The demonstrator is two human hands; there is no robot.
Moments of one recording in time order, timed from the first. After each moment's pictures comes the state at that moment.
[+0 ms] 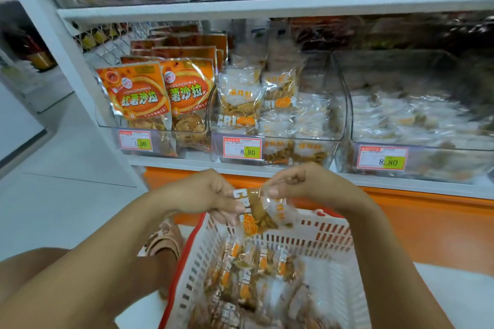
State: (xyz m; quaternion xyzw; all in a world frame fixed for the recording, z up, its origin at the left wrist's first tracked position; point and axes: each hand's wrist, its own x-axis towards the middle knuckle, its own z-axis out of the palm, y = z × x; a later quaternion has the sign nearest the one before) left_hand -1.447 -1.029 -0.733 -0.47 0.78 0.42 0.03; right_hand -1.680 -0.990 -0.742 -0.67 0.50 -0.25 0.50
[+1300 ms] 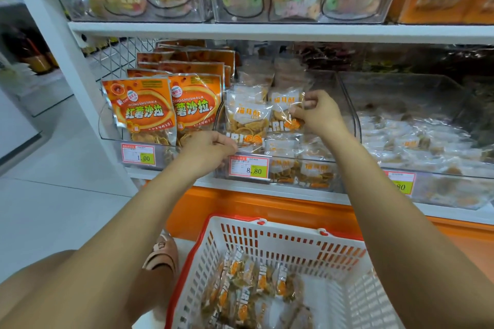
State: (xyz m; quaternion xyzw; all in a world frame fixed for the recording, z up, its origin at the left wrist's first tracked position) left_hand -1.464 -1.087 -0.704 -0.58 0.64 0.41 -0.30; right_hand -1.692 -1.120 -0.695 -0.49 0.68 -0.47 0.27
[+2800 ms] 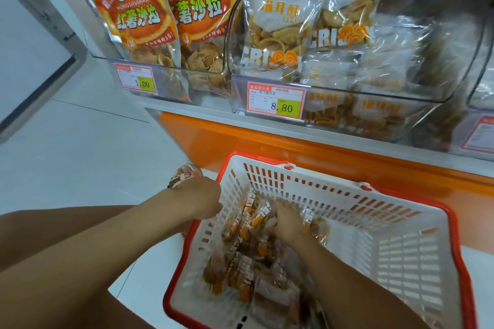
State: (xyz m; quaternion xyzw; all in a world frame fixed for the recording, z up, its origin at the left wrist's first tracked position) left_hand -1.419 -1.043 -0.859 -0.58 0.70 0.14 0.38; right_hand -1.598 -1.011 -1.065 -0.63 0.67 0.01 0.40
